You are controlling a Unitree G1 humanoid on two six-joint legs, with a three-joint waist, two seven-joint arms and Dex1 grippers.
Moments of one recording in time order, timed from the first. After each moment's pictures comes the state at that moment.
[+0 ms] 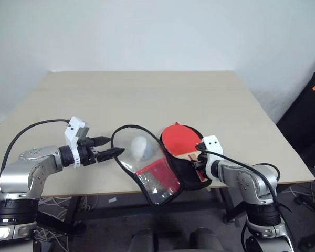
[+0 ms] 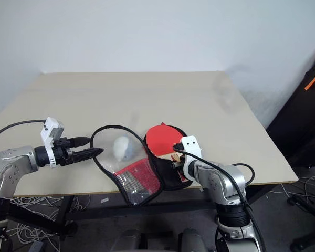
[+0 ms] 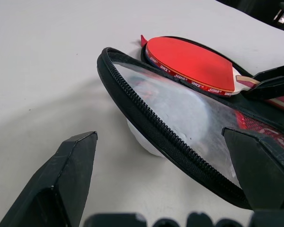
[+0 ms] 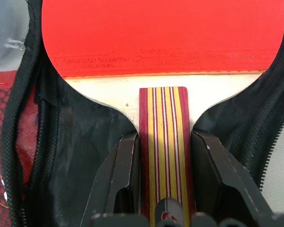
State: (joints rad) left arm -0.25 0.83 0.19 0.00 -0.57 0.73 -0.98; right arm -0.35 -0.13 0.08 -0.33 0.33 1.38 0.13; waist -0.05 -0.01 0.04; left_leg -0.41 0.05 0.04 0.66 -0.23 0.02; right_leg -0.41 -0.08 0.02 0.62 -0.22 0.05
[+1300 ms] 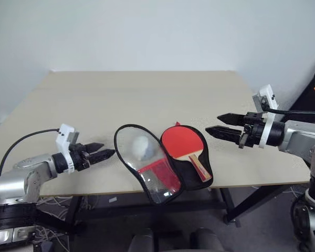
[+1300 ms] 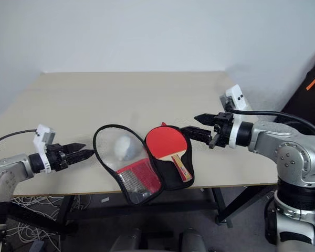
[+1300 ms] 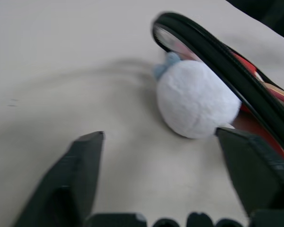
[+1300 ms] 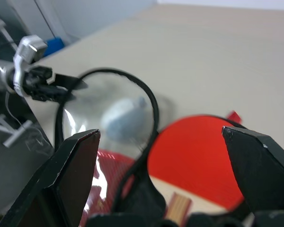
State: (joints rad) left arm -0.20 0.78 0.22 0.10 -0.56 0.72 -0.99; right arm -0.54 -0.68 -0.22 -0.38 0.75 1.24 0.76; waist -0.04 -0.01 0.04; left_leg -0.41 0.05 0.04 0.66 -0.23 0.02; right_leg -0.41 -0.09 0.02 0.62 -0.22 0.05
